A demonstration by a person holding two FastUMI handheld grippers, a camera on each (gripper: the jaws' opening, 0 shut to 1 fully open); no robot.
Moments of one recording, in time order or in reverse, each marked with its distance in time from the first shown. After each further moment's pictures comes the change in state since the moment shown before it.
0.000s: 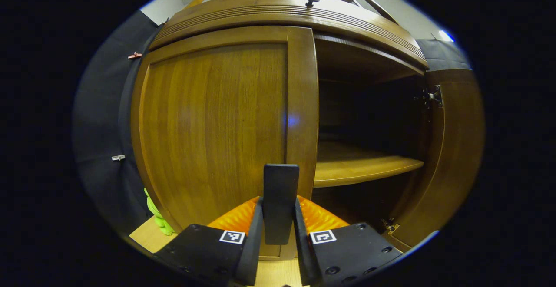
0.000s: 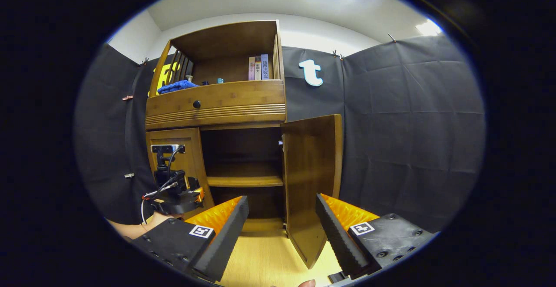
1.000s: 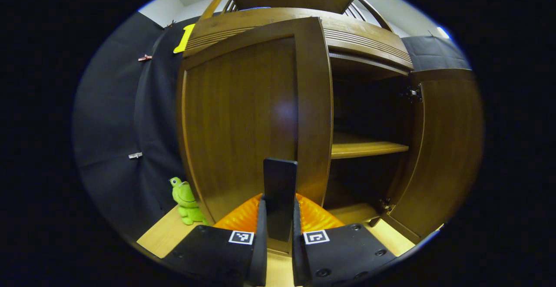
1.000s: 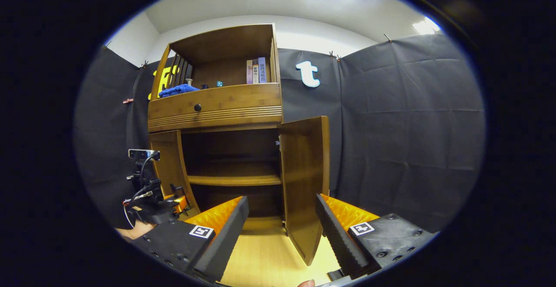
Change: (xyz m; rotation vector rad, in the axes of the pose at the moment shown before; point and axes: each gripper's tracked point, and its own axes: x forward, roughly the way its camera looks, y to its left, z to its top) left arm -0.118 0.039 -0.017 0.014 0.048 0.037; right arm -0.020 0.003 0.004 0.016 -0.018 0.018
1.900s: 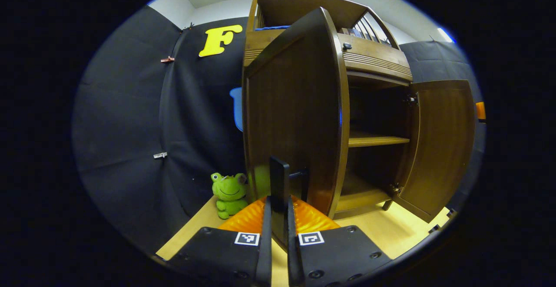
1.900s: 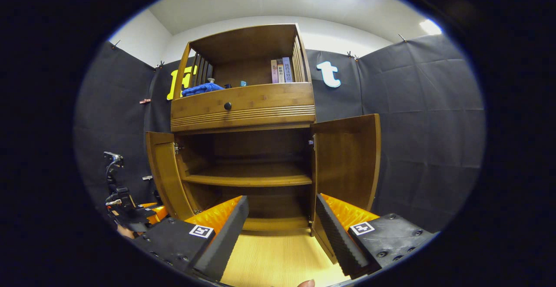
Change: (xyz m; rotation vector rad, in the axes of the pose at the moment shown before) left arm -0.094 0.119 -0.016 -0.002 -0.022 0.050; right arm -0.003 0.072 -0.009 0.006 -0.007 0.088
